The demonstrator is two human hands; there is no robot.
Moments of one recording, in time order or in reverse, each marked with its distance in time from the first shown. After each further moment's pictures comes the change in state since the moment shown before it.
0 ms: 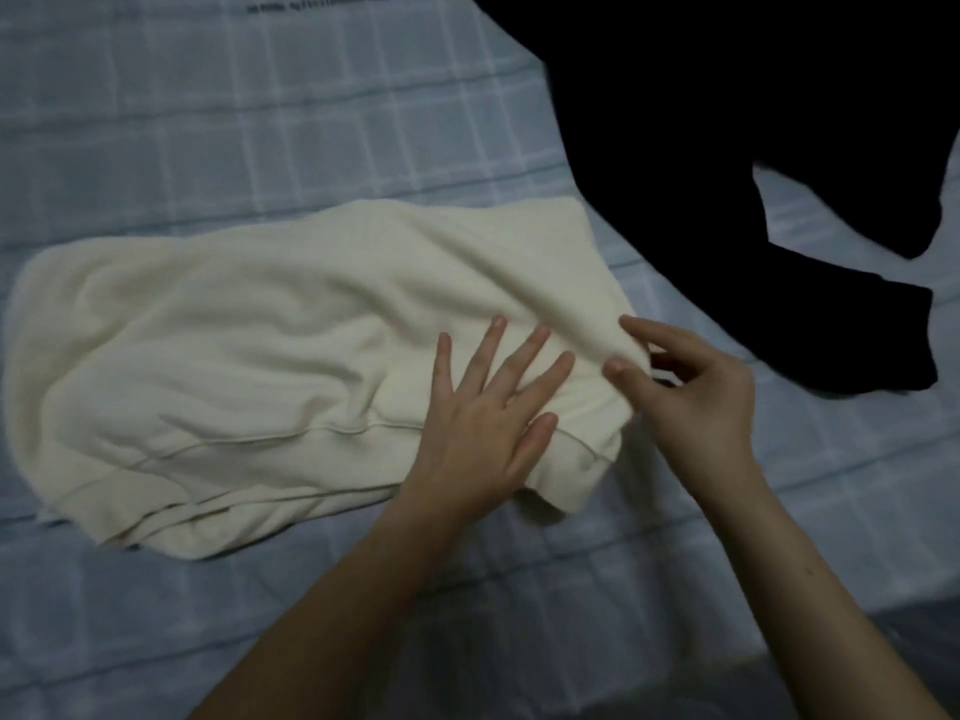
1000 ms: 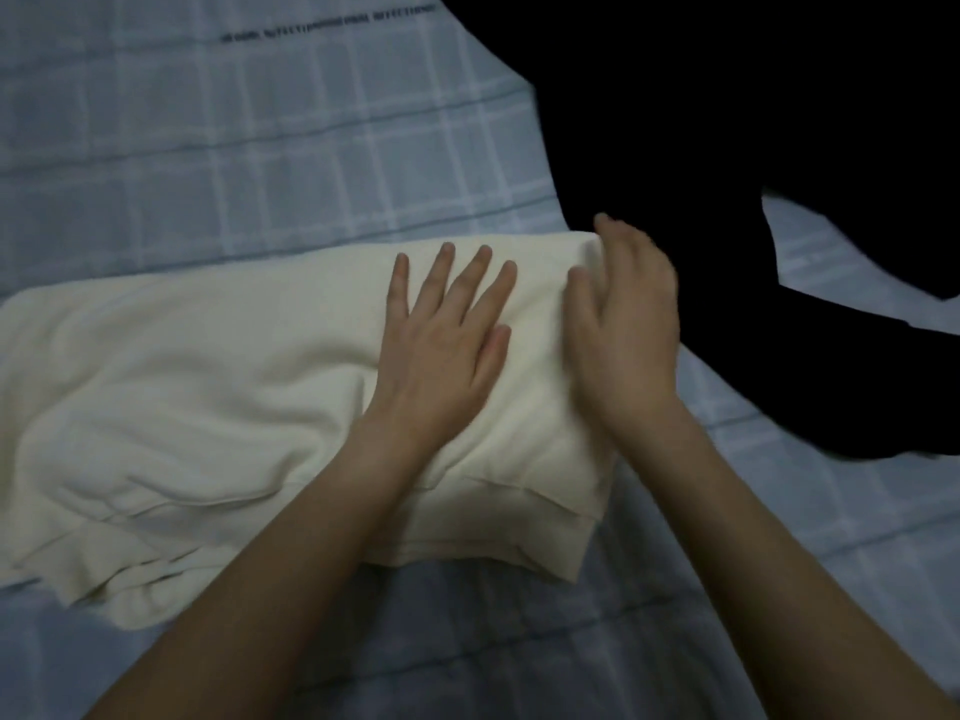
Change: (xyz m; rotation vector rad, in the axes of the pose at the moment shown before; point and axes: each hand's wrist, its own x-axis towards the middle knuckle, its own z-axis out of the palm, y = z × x) left_hand 0.099 -0.047 -0.014 0.138 0.038 -0.158; right_hand 0.101 -0.022 0.049 -0.471 0.080 -0.211
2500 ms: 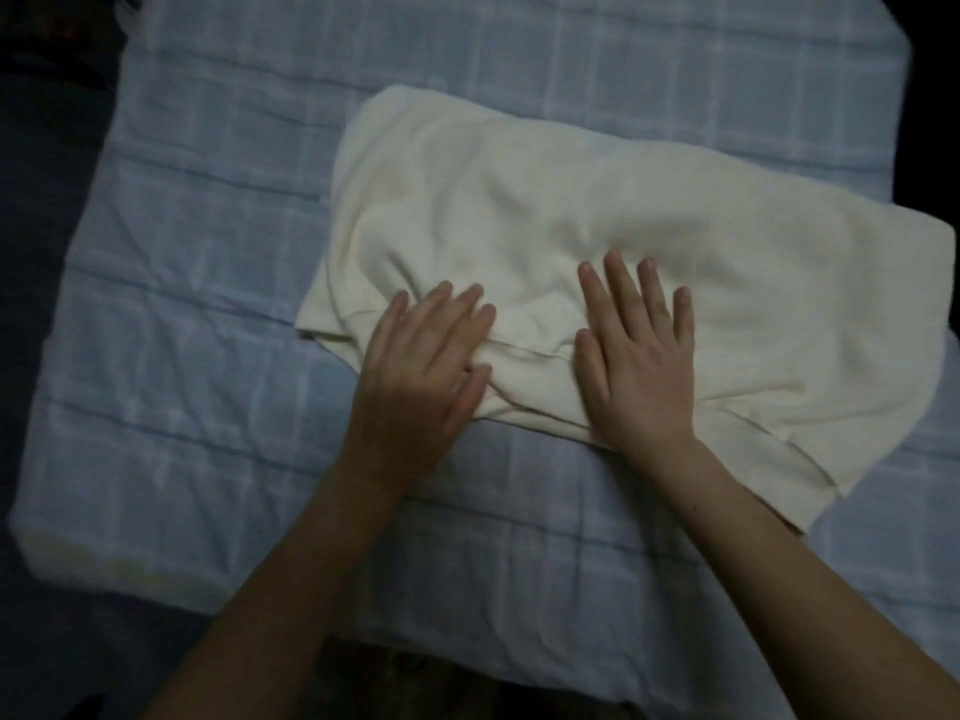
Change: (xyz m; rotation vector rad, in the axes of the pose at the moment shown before) left_hand -0.246 -0.121 -0.035 -0.121 0.356 -0.266; right_hand -0.145 -0.087 0.108 -0.364 -0.339 -0.625
